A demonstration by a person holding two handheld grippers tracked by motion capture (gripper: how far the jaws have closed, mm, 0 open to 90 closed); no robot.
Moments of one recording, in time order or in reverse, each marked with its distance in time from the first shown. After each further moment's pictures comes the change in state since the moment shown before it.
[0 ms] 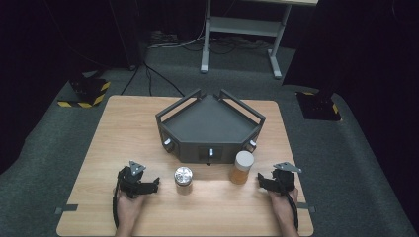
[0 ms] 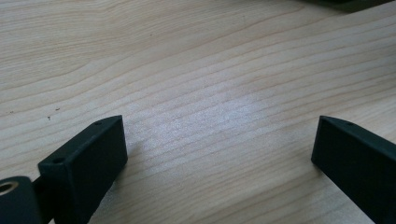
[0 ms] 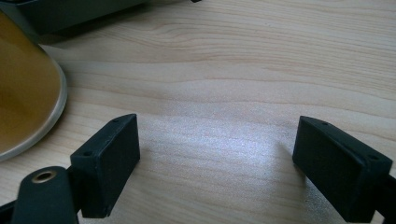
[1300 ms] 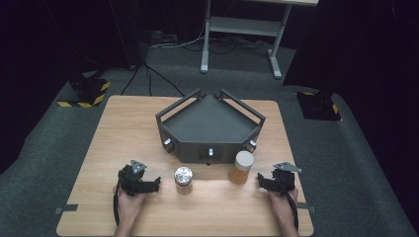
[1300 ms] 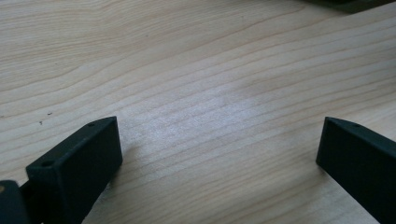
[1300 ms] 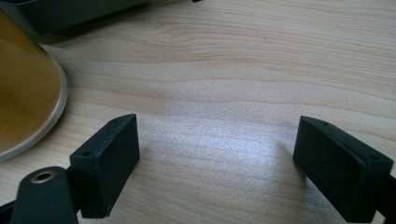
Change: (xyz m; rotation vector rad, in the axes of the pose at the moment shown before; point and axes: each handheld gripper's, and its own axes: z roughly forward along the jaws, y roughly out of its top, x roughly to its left) left arm 0.001 0.007 0.003 0.019 -0.017 -0.009; right arm 0.000 0.000 0.000 0.001 0.001 0.000
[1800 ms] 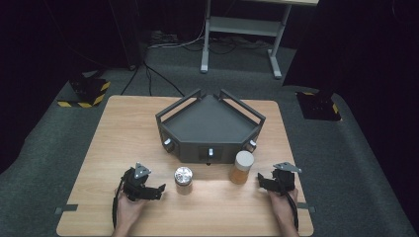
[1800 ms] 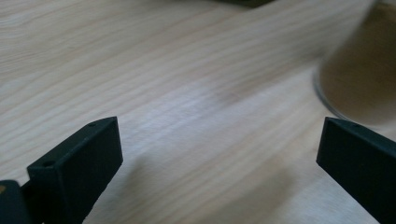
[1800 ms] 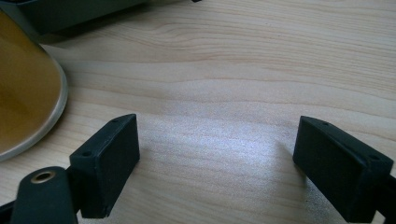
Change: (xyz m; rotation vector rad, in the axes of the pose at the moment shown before) left arm 0.004 -0.001 -0.014 -0.003 -0.164 0.122; right arm 0.000 0.000 0.000 0.000 0.000 -0.001
